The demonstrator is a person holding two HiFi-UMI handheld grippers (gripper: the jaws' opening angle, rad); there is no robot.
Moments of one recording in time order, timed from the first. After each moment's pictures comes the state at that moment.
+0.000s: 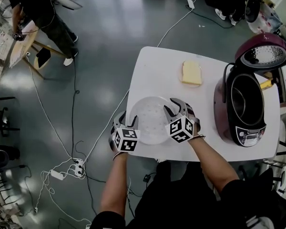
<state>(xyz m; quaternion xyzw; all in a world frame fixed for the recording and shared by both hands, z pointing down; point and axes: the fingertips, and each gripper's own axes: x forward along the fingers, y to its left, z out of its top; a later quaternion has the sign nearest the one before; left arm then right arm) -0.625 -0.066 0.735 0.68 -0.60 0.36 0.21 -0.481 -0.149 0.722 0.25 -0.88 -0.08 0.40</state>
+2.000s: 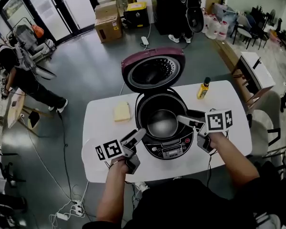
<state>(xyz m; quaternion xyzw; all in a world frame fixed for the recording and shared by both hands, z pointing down) -0.209 -0.170 0.505 0.76 -0.39 -0.08 0.51 -0.033 -0.221 0.473 0.28 -0.86 0.41 0.09</state>
